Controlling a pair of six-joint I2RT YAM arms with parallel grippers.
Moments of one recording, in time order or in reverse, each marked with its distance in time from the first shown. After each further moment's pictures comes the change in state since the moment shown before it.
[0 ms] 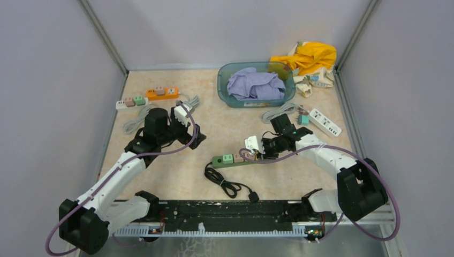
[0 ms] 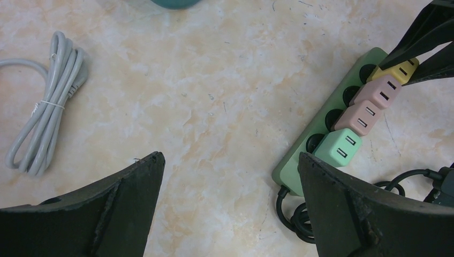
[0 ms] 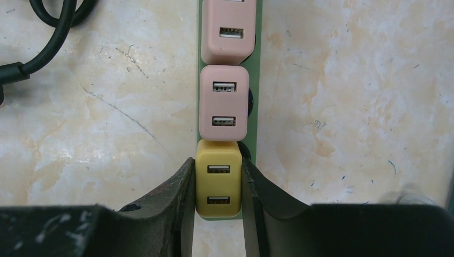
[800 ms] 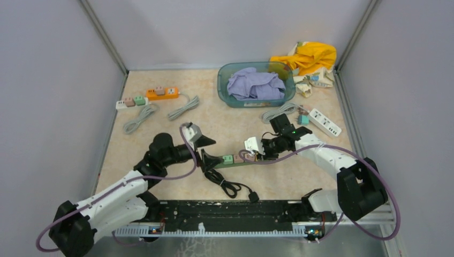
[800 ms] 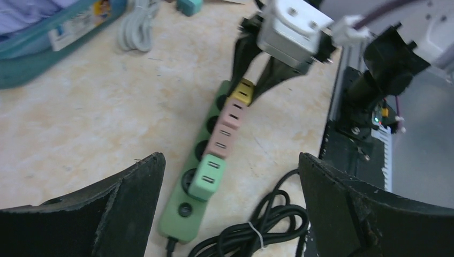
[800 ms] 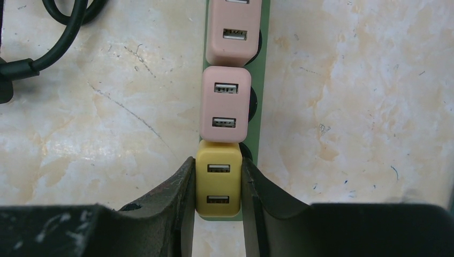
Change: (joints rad) left arm -0.169 -0.121 -0.268 0.460 0.241 -0.242; right arm 0.009 0.003 0.010 -0.030 -0.008 -0.025
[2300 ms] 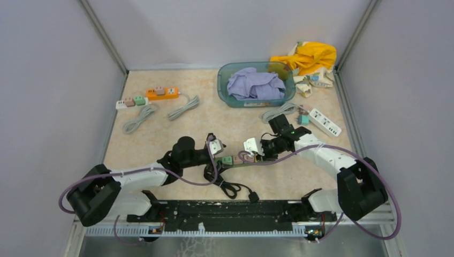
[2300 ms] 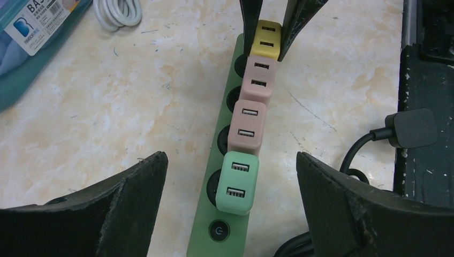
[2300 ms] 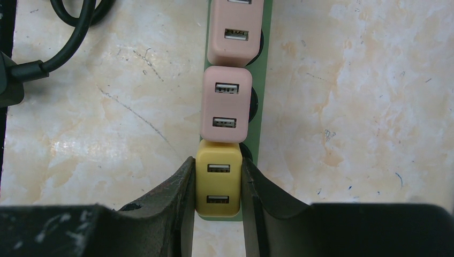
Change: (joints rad) left arm -0.218 0.346 -0.104 0.326 -0.154 0.347; right arm 0.018 0.000 0.004 -0.016 0.000 0.000
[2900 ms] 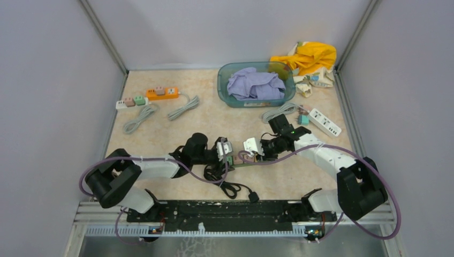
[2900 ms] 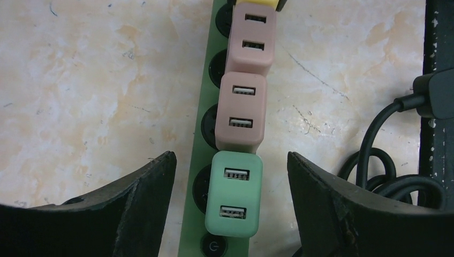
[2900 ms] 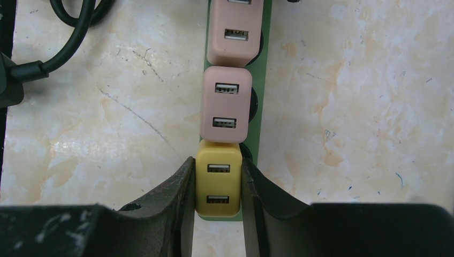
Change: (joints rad) left arm -0.008 0.226 0.108 -0.073 0.050 0.094; right arm 0.000 0.003 0.001 0.000 0.000 0.000
